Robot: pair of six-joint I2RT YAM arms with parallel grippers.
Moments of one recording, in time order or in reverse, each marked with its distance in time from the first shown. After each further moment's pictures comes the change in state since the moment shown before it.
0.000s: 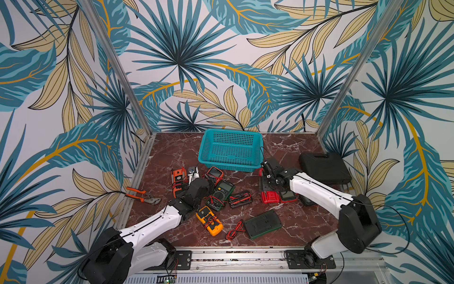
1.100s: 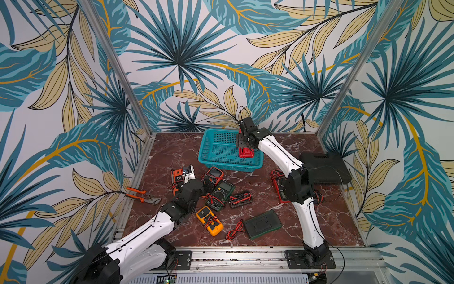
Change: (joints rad) left arm 0.013 -0.145 -0.018 -0.021 0.019 -0.003; right arm -0.037 0.885 1.236 -0.141 0.083 -0.029
